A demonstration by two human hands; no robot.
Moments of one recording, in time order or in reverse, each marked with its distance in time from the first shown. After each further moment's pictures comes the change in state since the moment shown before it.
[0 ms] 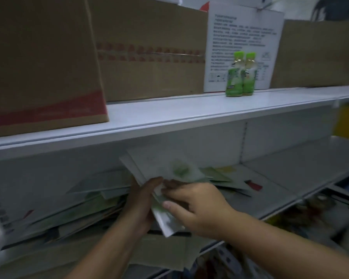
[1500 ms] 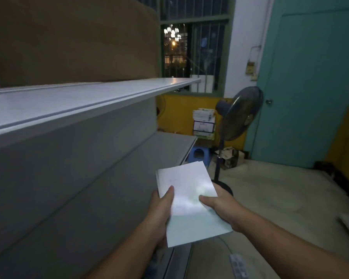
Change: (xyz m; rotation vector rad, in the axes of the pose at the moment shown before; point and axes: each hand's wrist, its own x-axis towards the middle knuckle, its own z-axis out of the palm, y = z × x) left_hand 0.141 -0.388 0.648 0.296 -0.721 -0.581; right_hand -0.313 0.583 -0.258 0.665 0.636 1.281
